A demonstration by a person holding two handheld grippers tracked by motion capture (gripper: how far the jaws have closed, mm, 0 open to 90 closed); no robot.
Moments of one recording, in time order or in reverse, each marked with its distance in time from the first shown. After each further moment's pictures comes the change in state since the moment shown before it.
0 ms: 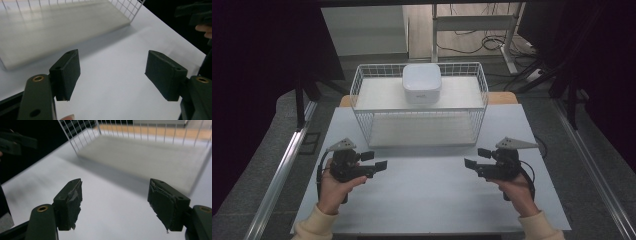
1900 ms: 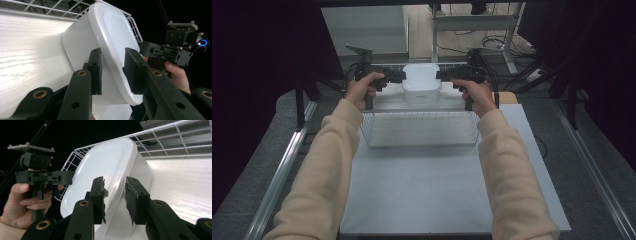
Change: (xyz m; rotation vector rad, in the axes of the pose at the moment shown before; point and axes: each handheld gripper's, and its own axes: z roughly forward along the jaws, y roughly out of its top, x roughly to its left) left arm 0.094 0.237 0.068 0.012 -0.358 -0.486; right arm -0.048 0.229 0.110 0.023 0.168 0.466
